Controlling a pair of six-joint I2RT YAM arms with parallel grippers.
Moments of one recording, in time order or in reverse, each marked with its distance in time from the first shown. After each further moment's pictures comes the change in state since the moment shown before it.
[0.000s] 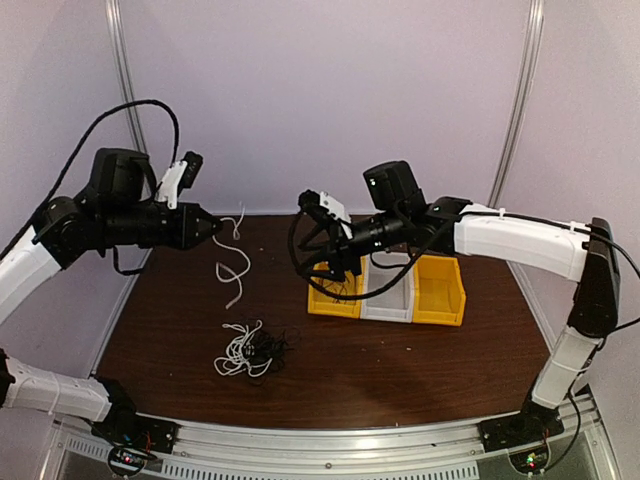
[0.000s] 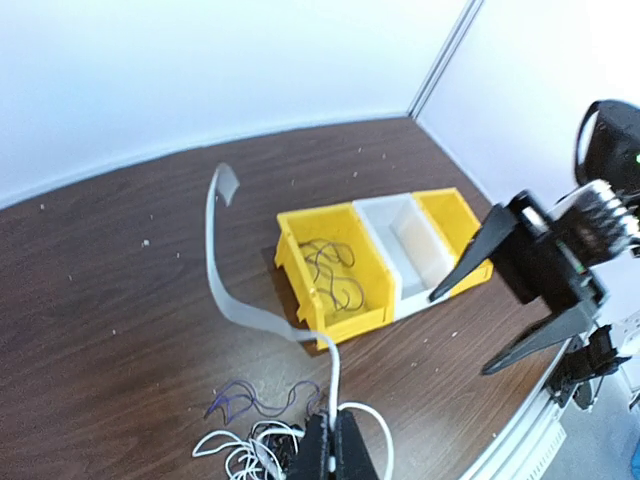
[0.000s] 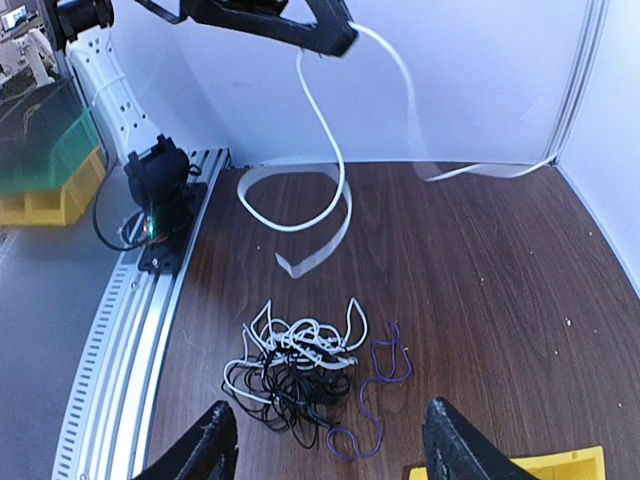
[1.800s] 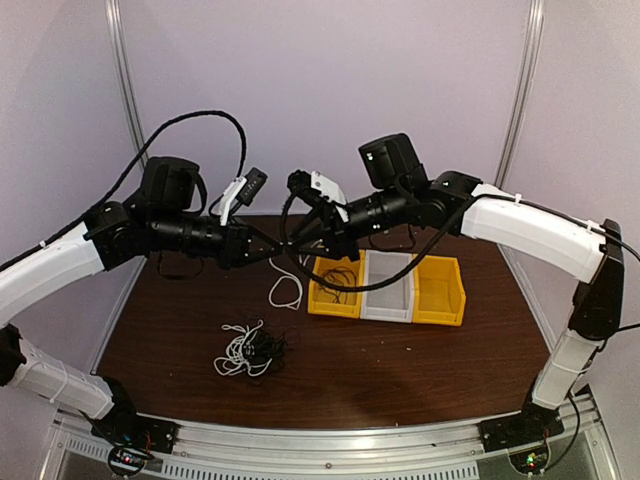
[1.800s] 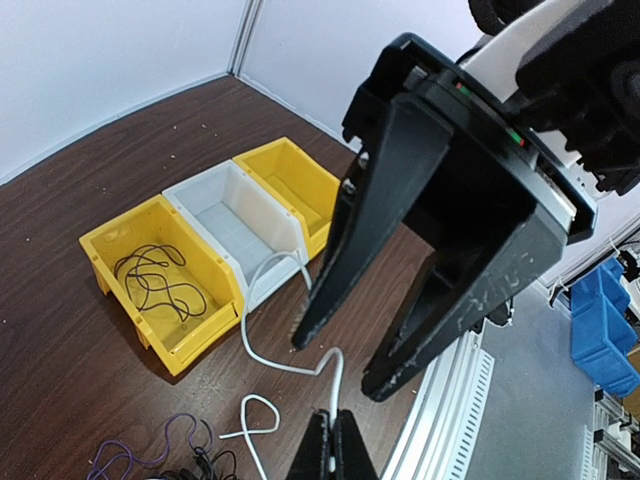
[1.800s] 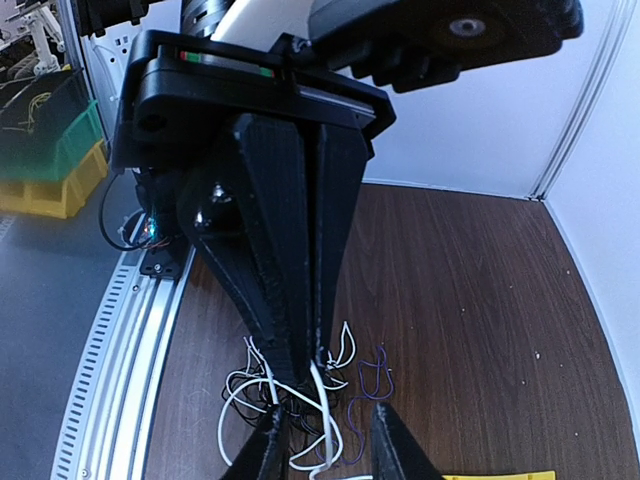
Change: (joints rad) left arm -0.108 0.159 -0.024 0.240 0.354 0.100; right arm 0.048 0.004 0.216 -0.190 0.076 -0.076
